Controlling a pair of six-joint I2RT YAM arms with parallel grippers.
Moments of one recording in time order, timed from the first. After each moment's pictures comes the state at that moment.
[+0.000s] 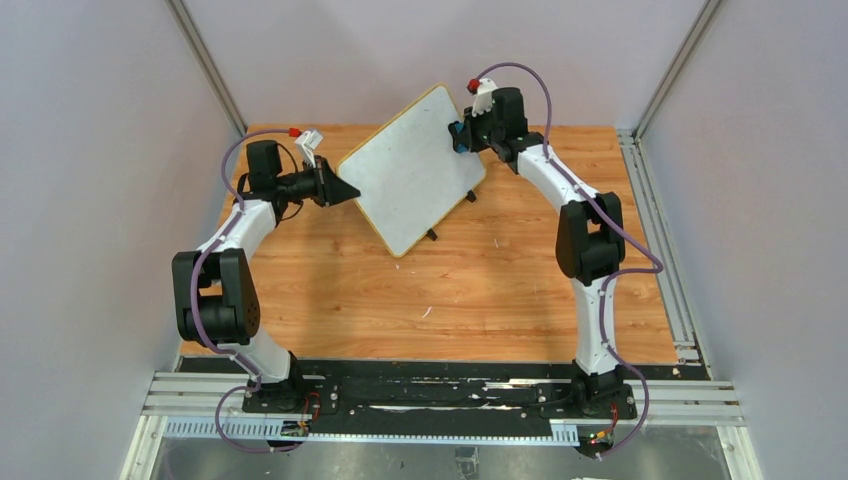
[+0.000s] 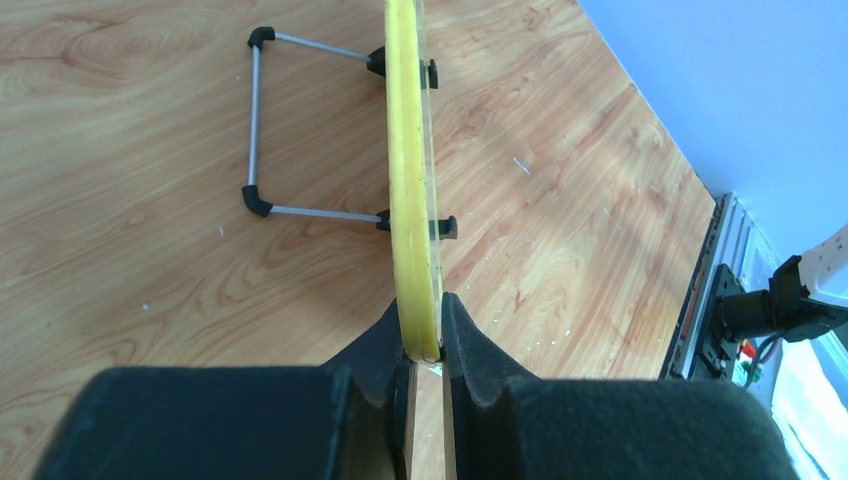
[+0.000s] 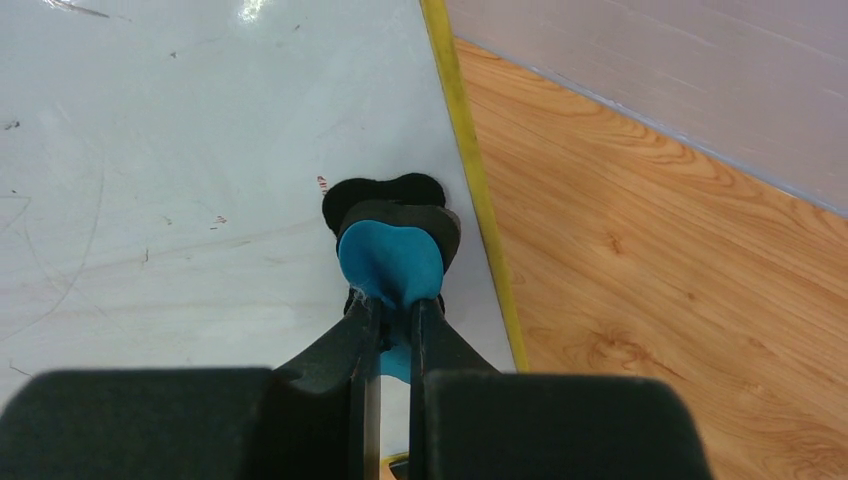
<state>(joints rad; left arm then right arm) 0.08 1.61 1.09 -0.03 1.03 -0.09 0.33 2.21 1.94 -0.16 -0.28 0.00</state>
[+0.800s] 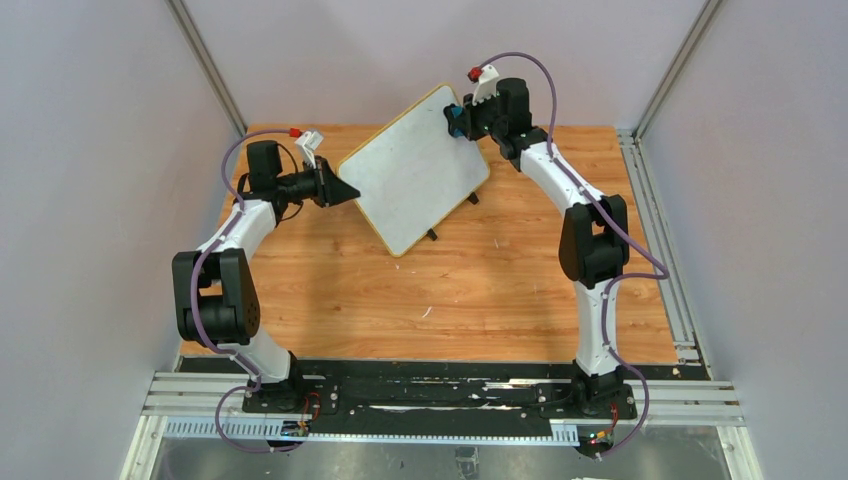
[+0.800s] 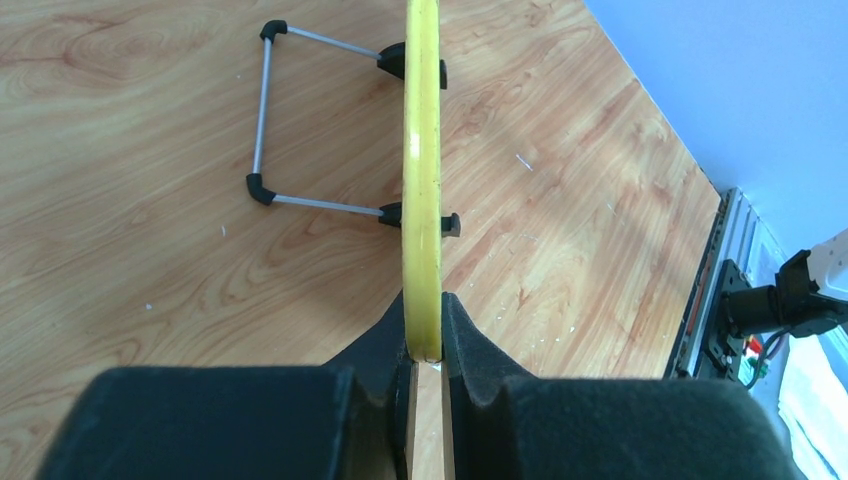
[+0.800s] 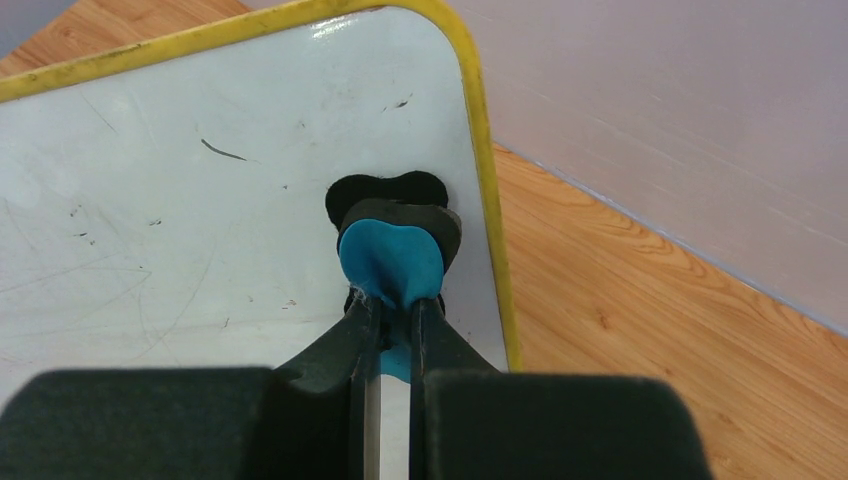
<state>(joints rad) 0.08 1.61 1.09 -0.03 1.03 -0.07 0.33 2.17 1.95 -0.05 -0.33 -0.01</state>
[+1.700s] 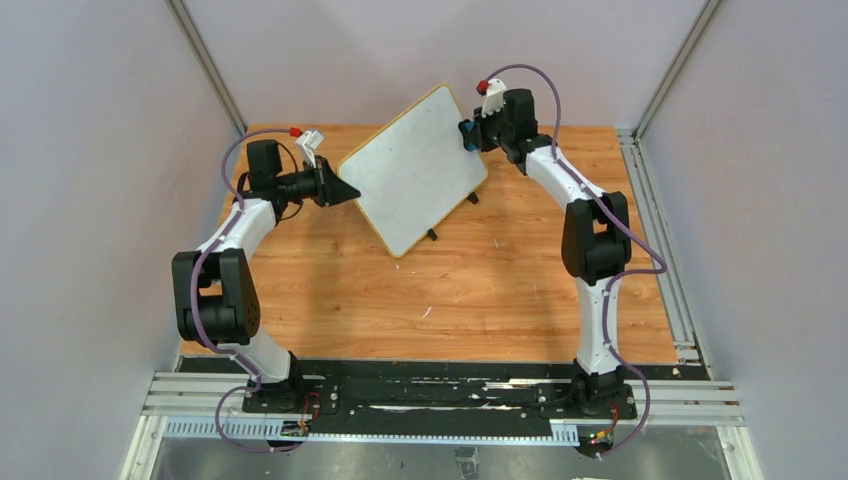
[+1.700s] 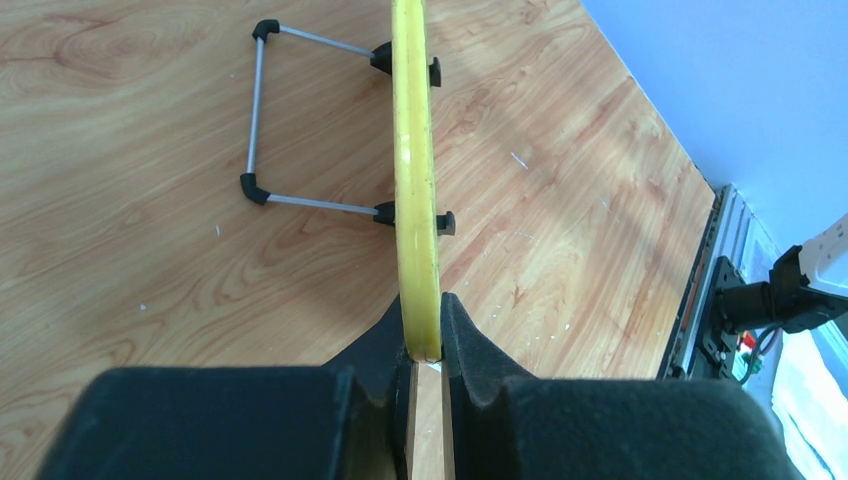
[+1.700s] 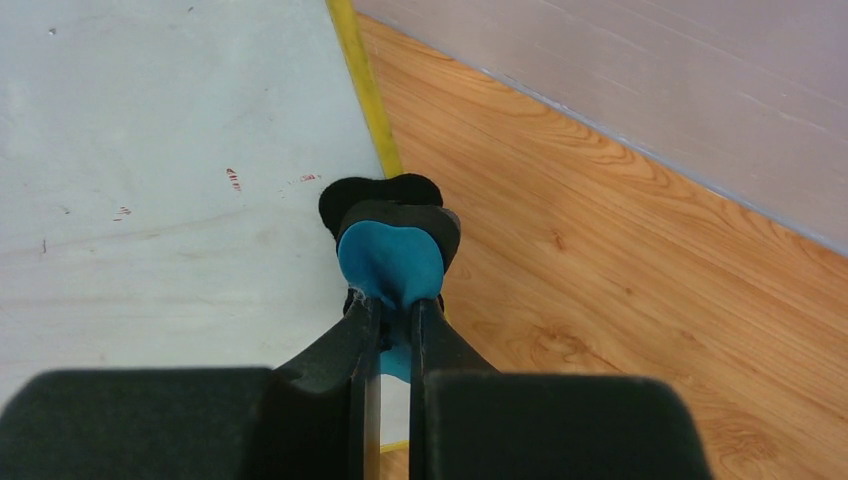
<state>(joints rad) 0.08 1.61 1.11 -0.06 1.03 -0.06 0.29 2.19 1.87 -0.09 -0.28 -0.07</state>
